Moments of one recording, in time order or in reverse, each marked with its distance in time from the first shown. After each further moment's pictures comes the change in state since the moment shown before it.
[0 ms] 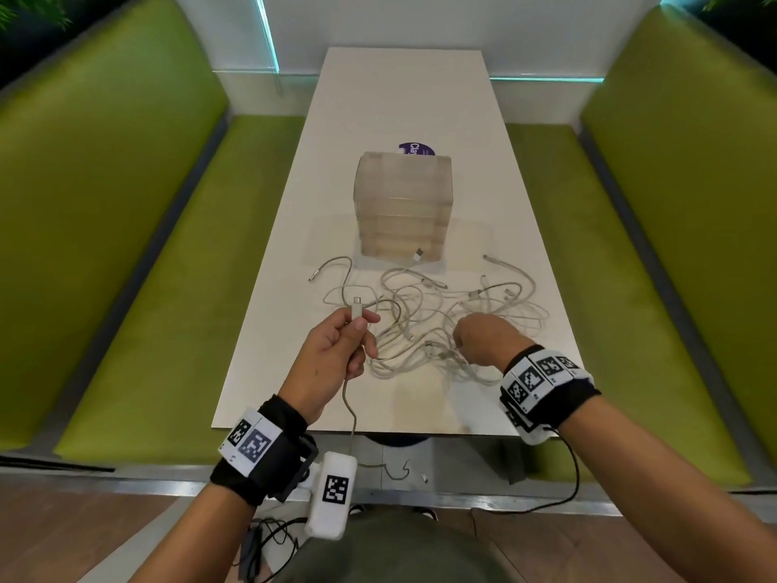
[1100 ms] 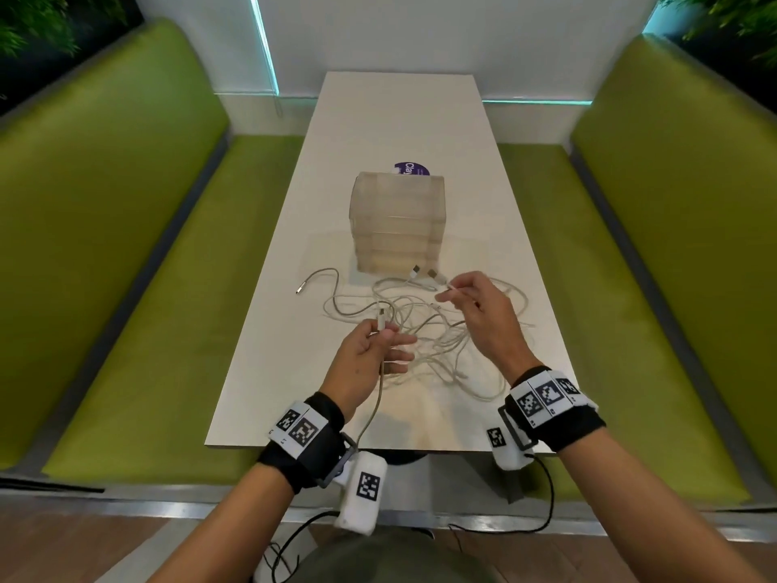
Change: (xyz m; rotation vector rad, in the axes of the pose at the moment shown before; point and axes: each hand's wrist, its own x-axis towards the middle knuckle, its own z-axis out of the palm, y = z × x) left_hand 0.029 -0.018 0.037 -0.081 0.024 -0.084; right_hand -0.021 -0.003 -0.026 1.180 0.712 -0.122
